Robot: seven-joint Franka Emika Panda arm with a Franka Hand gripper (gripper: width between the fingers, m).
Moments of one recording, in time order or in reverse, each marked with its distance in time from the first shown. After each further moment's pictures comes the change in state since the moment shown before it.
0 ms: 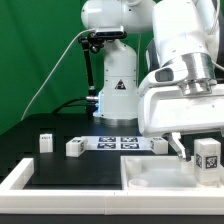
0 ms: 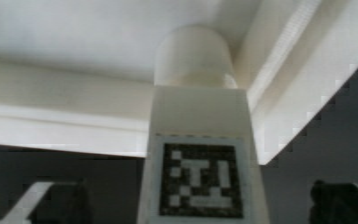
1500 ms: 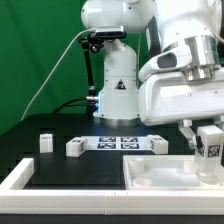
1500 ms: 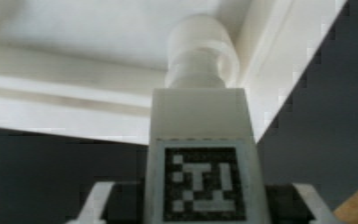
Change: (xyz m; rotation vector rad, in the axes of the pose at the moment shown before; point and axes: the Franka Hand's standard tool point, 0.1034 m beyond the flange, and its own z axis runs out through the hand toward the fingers) arm 0.009 0.000 -0.015 0.037 -0.124 -0.002
